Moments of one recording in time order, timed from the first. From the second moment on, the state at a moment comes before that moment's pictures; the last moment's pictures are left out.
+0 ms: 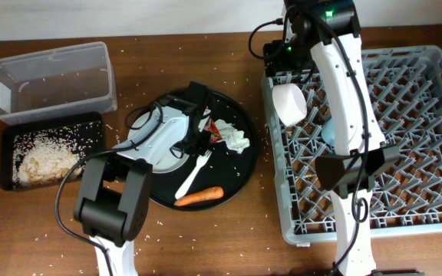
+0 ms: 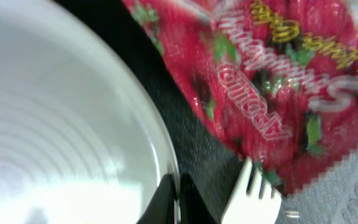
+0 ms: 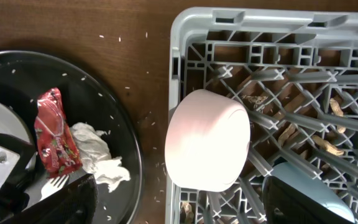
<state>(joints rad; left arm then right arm) -0.41 2.06 1.45 -0.88 -0.03 -0.06 0.24 2.38 2.80 -1.67 0.00 0.17</state>
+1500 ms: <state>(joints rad) 0.58 1.99 1.98 -1.61 0.96 0.52 0.24 2.38 2.80 -1.64 0.05 0.16</state>
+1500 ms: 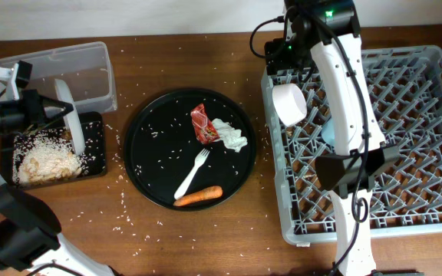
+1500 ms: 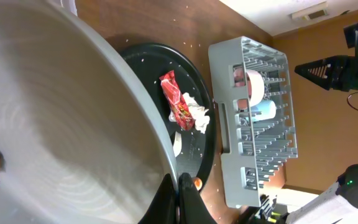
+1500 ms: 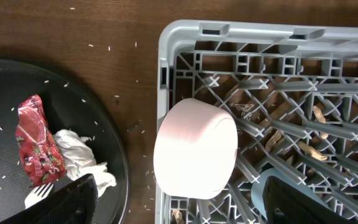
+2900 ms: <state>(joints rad) -0.23 1.99 1.89 -1.24 0.17 0.13 0.24 2.38 2.80 -1.67 0.04 0.16</state>
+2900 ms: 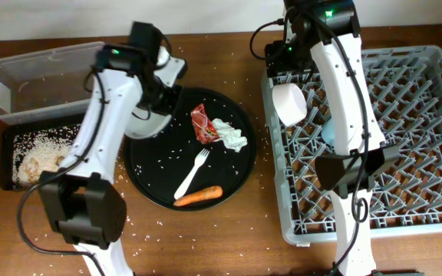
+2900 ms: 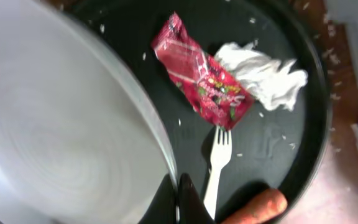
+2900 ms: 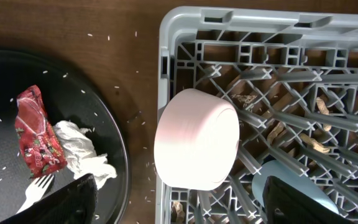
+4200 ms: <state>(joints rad) -0.07 1.99 2.07 -1.27 0.12 0.04 0.49 2.41 2.76 -1.46 -0.15 0.16</state>
